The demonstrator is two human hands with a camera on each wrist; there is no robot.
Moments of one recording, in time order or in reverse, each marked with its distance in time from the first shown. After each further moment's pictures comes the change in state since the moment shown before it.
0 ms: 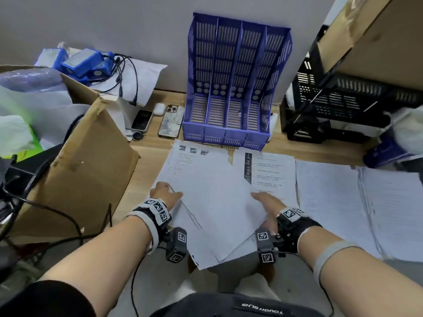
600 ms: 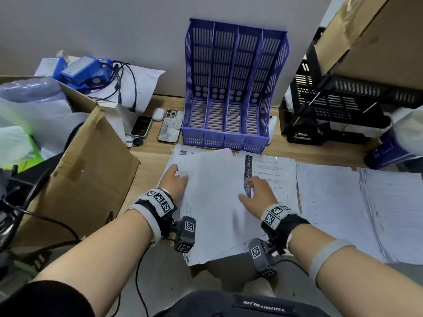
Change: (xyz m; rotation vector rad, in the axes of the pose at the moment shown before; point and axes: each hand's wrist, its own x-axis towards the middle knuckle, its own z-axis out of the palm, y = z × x) left_hand -0.009 0.054 -0.010 -0.356 -0.066 0.287; right_hand -0.030 -0.042 0.029 -0.518 0.282 -0.441
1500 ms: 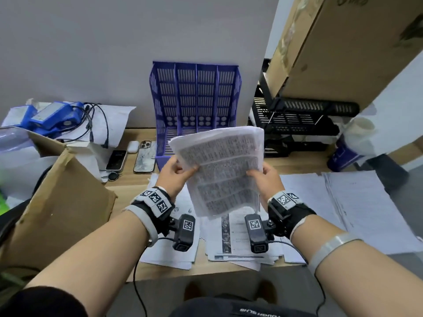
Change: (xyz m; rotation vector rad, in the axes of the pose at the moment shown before) left_hand 0.004 0.092 0.052 -0.288 -0.166 0.322; right_hand -0.007 -0.018 -0.110 0.771 0.235 0.017
